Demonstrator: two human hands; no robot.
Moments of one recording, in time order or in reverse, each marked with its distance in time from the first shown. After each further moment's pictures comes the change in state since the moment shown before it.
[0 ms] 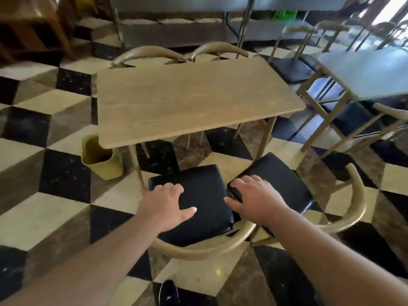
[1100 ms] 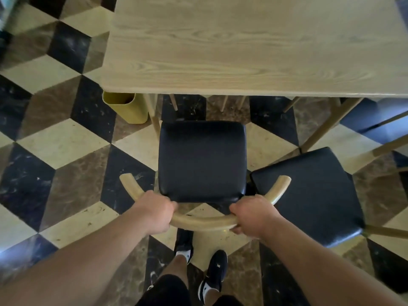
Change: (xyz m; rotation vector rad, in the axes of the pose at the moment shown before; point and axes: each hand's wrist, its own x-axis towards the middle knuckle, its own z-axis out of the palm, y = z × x) left_hand 0.107 -0.022 0.160 0.273 -0.465 0.014; right_hand 0.150 0.086 0.161 -0.321 -0.469 -0.561
